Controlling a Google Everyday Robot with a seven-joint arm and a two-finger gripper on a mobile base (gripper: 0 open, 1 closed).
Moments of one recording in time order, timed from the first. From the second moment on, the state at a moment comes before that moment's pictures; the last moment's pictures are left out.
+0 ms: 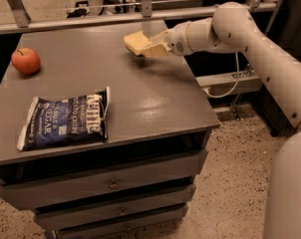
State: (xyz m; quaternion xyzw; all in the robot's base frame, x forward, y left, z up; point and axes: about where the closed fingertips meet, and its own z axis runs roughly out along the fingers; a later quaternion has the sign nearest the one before) arm 0.770 -0.023 0.883 -0.46 0.70 0.24 0.49
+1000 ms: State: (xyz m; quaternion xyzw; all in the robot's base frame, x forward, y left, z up) arm 0.641 -0.023 0.870 -0.65 0.59 0.23 0.43
